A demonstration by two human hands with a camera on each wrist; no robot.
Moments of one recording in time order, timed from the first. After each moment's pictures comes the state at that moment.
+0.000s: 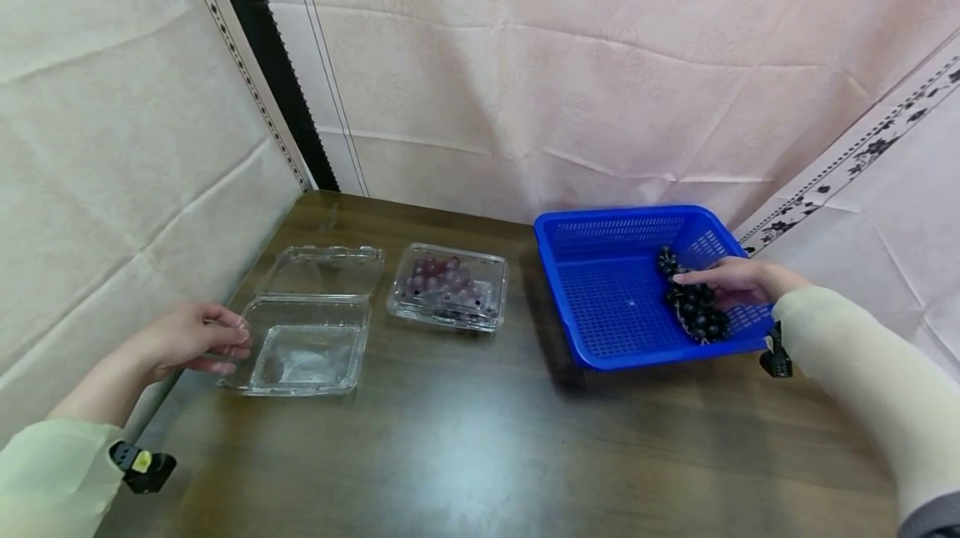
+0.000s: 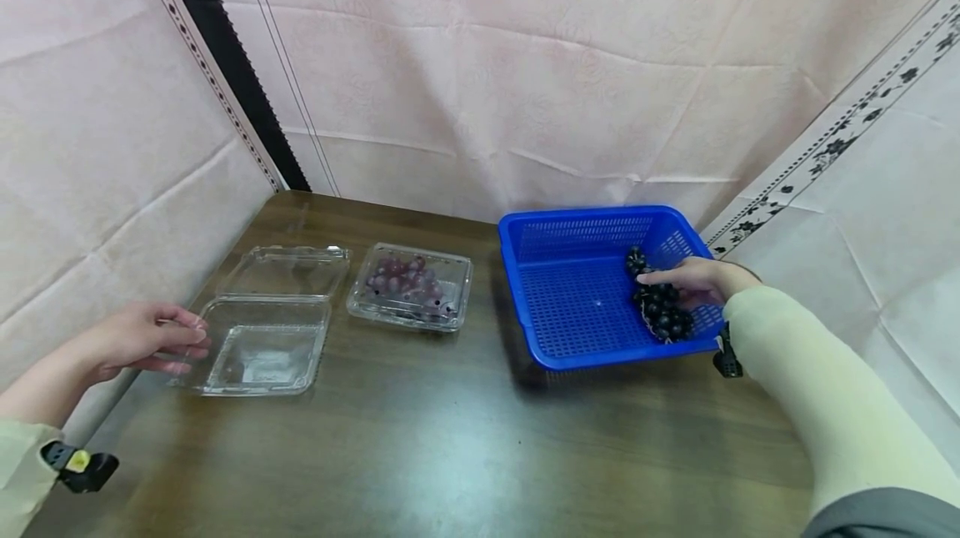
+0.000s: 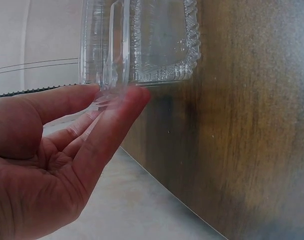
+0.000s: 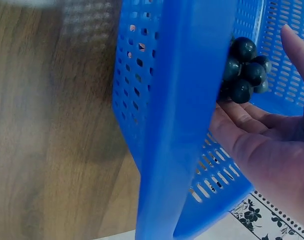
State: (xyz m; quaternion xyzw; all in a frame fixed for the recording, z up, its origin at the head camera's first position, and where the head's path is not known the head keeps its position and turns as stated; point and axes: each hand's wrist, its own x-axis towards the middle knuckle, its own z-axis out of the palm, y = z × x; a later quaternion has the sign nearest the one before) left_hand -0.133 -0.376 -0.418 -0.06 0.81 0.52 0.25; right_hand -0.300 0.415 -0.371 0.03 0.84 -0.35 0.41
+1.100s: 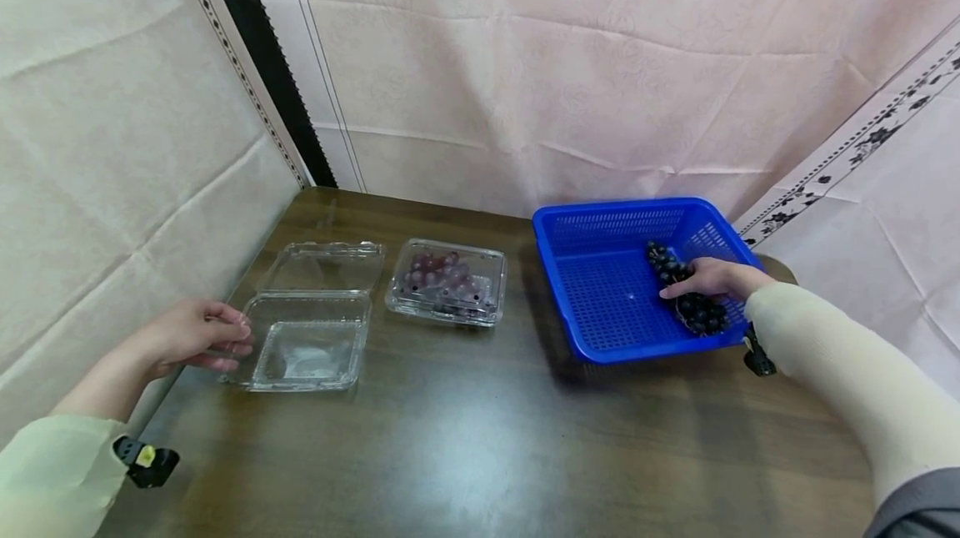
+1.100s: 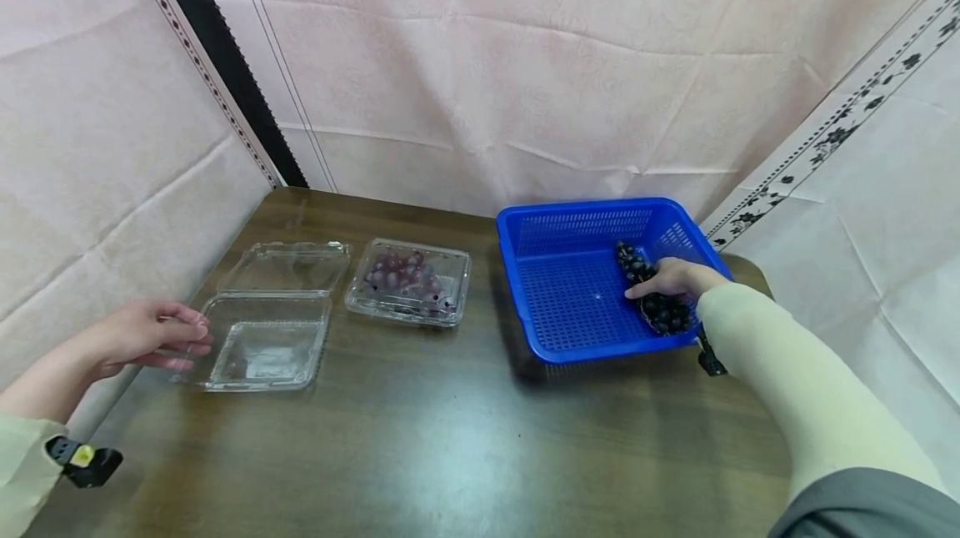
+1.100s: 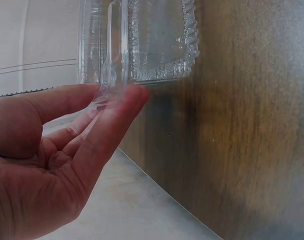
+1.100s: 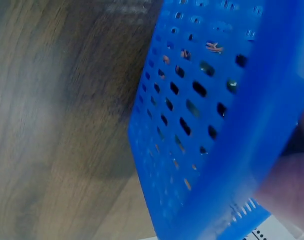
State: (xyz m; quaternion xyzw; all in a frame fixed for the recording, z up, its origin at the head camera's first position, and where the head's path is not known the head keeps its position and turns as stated) left_hand -0.136 -0.373 -0.420 -0.07 0.81 0.52 0.26; right_hand -0.296 0.390 -0.390 0.00 0.92 -0.19 0.35
